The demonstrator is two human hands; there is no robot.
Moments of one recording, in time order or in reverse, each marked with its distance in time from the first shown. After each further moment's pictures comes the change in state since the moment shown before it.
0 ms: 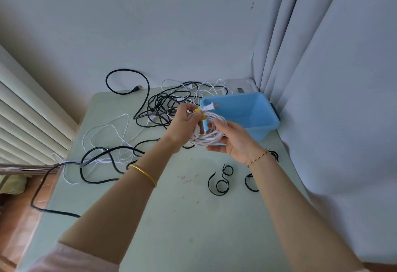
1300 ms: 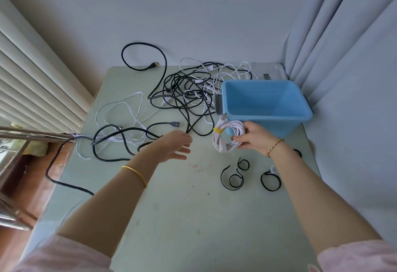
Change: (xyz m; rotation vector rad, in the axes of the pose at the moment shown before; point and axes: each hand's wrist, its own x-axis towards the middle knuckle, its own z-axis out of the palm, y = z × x) left_hand 0.003 -0.092 -0.048 0.070 -0.120 -0.603; right_hand 0.066 0.042 -0.055 -0.518 0.096 0.222
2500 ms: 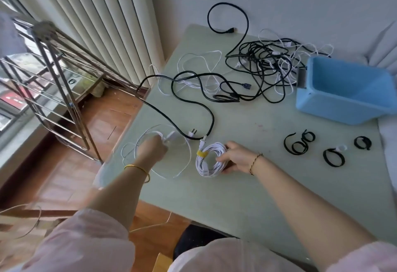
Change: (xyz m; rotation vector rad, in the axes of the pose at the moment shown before) left_hand -0.101 -0.275 -0.120 0.649 0.563 -0.094; right_hand -0.080 0.069 0.262 -0.152 -0.351 0.208
